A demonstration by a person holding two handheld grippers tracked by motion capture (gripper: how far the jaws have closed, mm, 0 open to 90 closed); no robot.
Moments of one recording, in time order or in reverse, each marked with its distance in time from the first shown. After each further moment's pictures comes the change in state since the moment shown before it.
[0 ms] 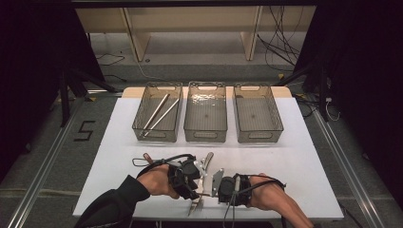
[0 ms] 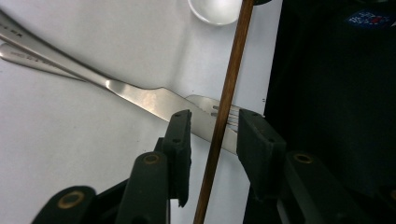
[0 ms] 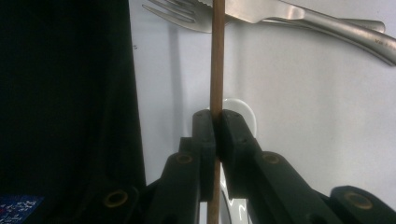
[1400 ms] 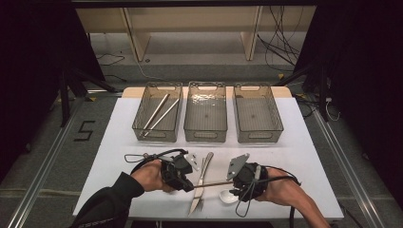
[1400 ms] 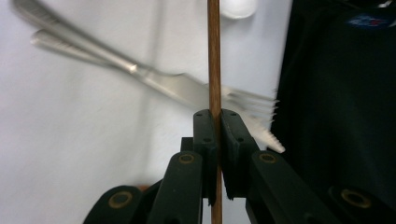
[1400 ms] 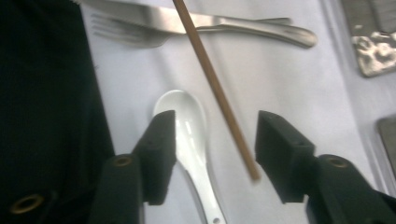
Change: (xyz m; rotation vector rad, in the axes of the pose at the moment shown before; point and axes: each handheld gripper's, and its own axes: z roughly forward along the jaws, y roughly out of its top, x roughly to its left) left arm 0.019 -0.021 -0.020 -0.063 0.014 -0.046; right arm -0.020 -0.035 -0.033 -0.164 -0.085 0.199
